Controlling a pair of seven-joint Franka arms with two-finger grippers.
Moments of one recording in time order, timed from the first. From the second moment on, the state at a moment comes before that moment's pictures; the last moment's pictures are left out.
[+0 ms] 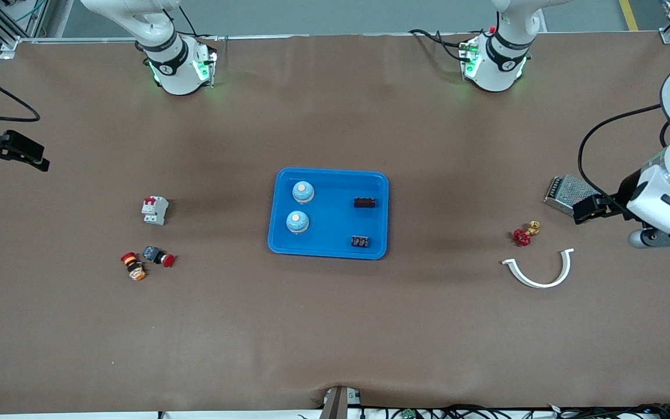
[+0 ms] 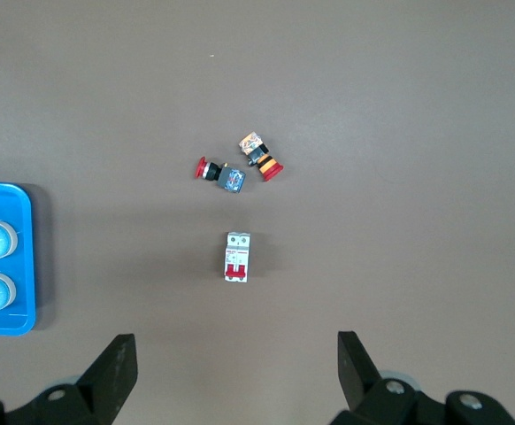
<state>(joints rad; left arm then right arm) 0.15 0.20 -0.24 -1.53 0.11 1.74 -0.15 0.03 0.02 -0.10 -1.58 0.00 1.59 -0.05</state>
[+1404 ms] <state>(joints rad) -0.05 0.03 -0.08 -1.54 0.00 1.55 -0.08 0.04 0.03 -0.10 -1.58 0.00 1.59 -0.05</state>
